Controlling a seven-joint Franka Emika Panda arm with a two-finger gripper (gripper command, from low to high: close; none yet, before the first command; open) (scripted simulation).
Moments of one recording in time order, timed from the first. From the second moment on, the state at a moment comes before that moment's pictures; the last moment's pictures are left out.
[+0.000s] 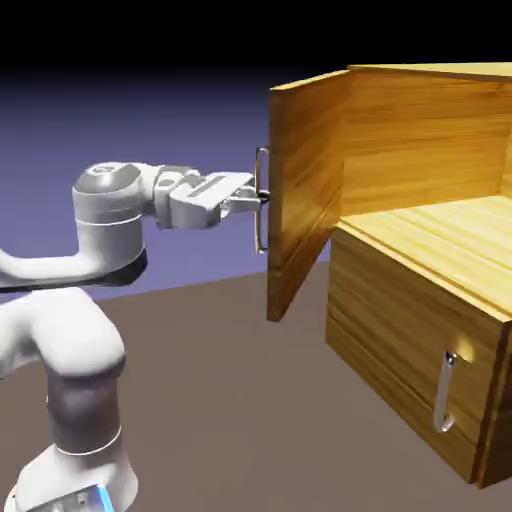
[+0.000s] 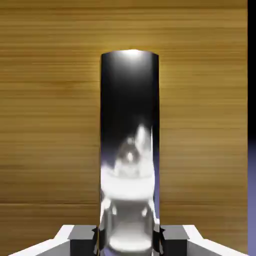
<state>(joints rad) 0.24 -1.49 0.10 -3.05 -1.46 2.16 2.34</state>
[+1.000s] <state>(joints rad) -0.11 -1.15 1.13 -2.39 -0.59 1.29 2.39</state>
